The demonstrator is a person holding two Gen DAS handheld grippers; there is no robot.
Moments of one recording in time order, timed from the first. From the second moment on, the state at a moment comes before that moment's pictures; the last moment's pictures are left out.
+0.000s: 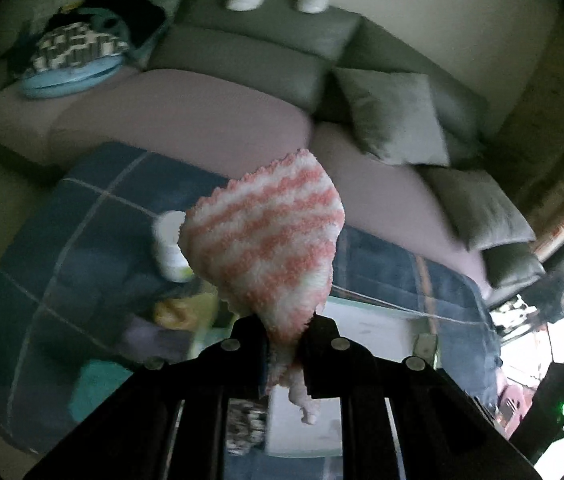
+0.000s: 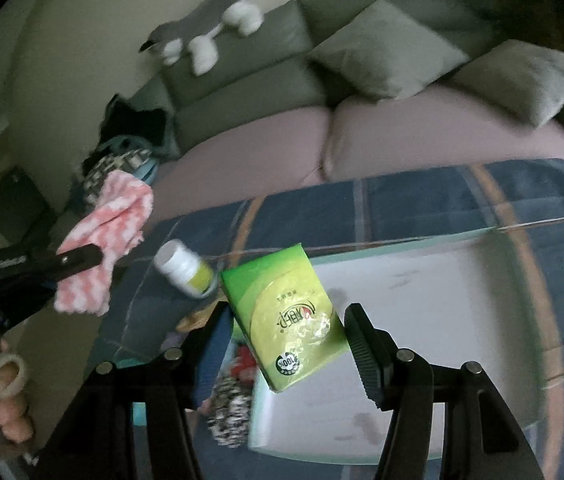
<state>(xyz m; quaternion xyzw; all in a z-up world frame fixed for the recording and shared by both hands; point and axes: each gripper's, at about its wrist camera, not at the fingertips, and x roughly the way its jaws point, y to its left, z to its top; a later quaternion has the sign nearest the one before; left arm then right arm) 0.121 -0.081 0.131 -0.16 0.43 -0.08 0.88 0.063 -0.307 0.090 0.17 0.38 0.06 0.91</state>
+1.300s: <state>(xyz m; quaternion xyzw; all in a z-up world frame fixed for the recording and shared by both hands) 0.155 -0.190 0.005 -0.15 0.54 -0.14 0.82 0.099 -0.407 0.016 0.17 0.47 -0.11 0.86</state>
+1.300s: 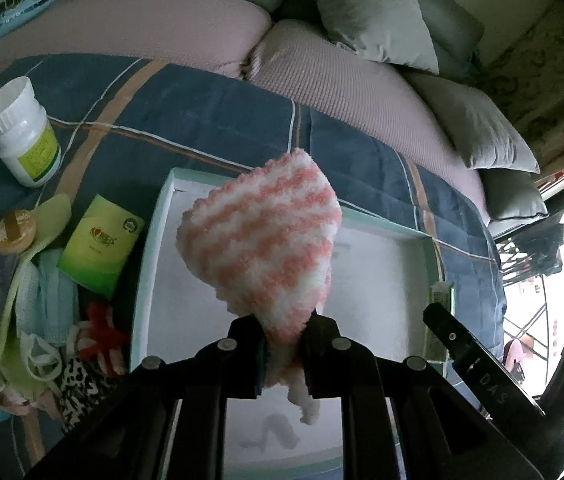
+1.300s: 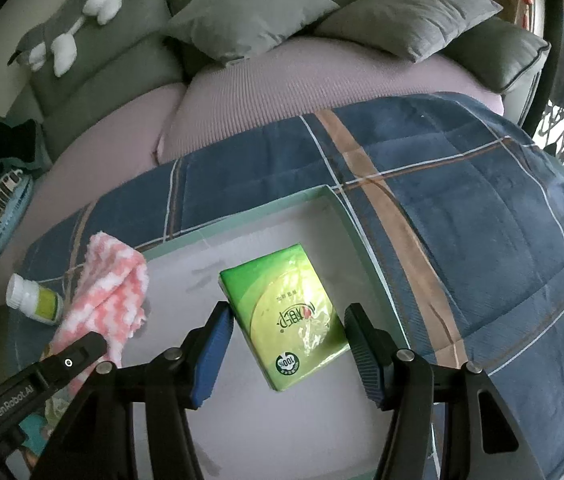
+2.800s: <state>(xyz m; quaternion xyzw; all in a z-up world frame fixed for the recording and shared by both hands) 0.149 -0.165 0.012 -0.14 0.51 -0.07 0.84 0.098 -0.398 0.027 0.15 0.47 -0.11 0.87</state>
